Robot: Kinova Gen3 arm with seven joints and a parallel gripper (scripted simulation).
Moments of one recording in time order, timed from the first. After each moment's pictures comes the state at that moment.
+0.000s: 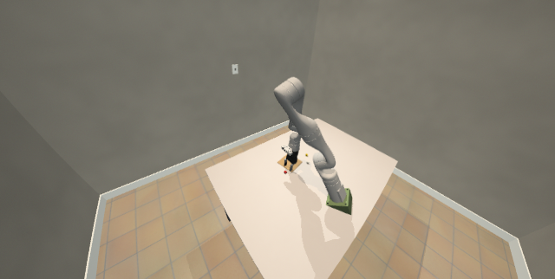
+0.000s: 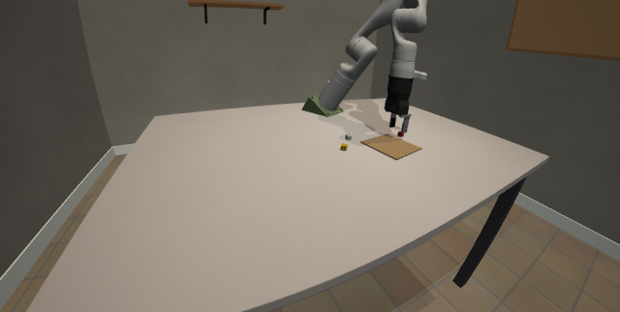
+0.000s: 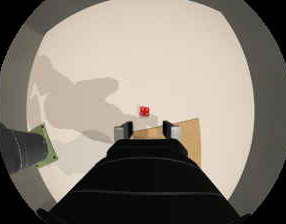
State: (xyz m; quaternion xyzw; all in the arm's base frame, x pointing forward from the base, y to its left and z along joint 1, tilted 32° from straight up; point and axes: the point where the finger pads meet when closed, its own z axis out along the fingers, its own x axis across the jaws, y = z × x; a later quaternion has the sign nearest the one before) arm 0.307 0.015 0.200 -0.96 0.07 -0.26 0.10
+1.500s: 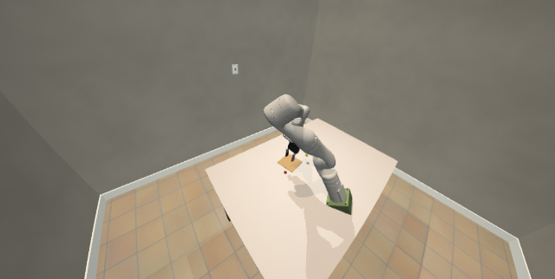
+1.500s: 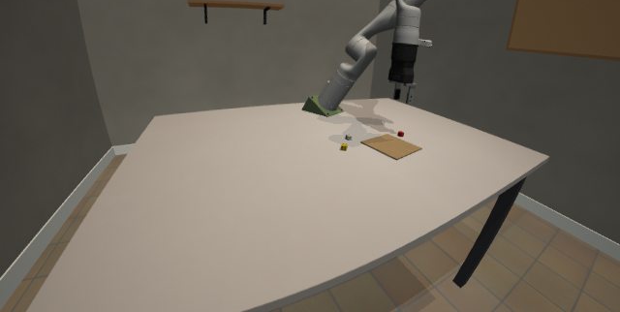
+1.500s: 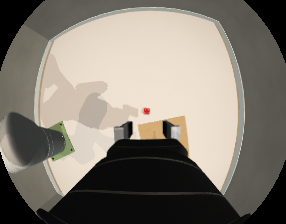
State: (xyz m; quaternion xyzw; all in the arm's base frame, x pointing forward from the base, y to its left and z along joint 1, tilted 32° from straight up) arm 0.254 0.000 0.284 -0.96 0.07 -0.26 0.10
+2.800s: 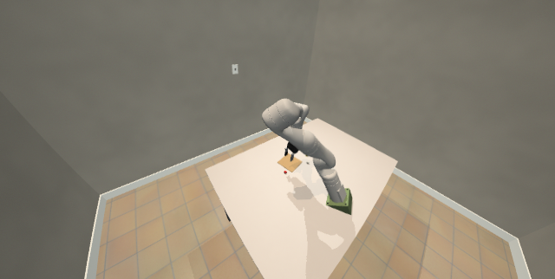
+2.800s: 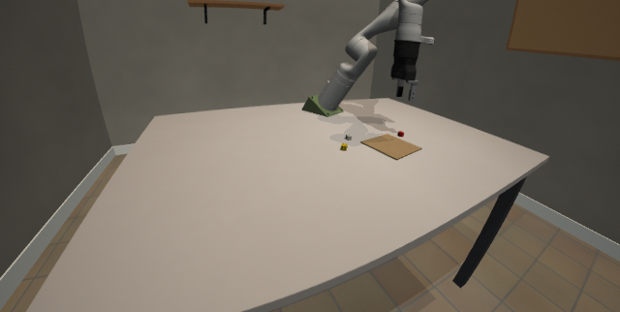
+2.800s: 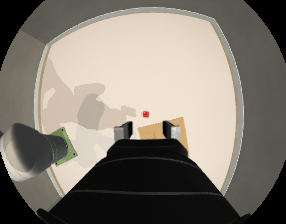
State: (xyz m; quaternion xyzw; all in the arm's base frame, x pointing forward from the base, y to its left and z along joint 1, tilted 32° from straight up) arm 0.251 0.008 0.294 -0.96 0.09 -0.26 0.11
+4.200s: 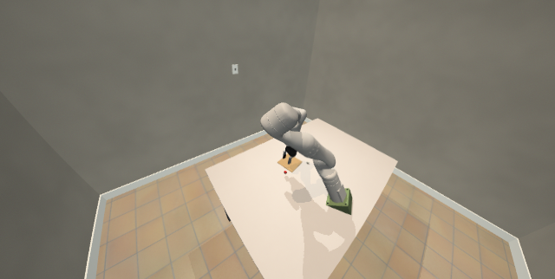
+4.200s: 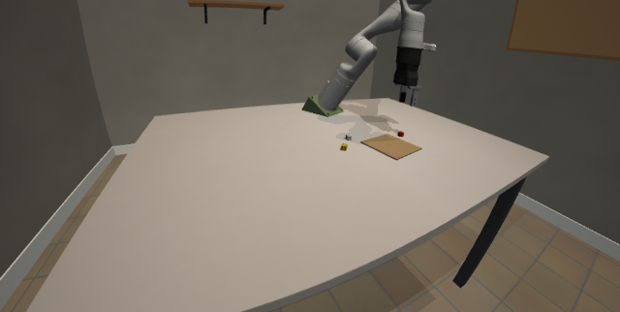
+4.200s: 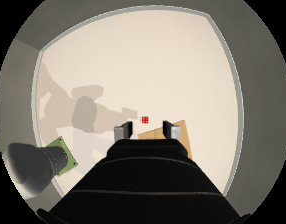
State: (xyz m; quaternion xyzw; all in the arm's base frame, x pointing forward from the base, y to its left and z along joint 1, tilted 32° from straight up) arm 0.263 0.025 0.281 -0.95 0.12 -0.26 0.11
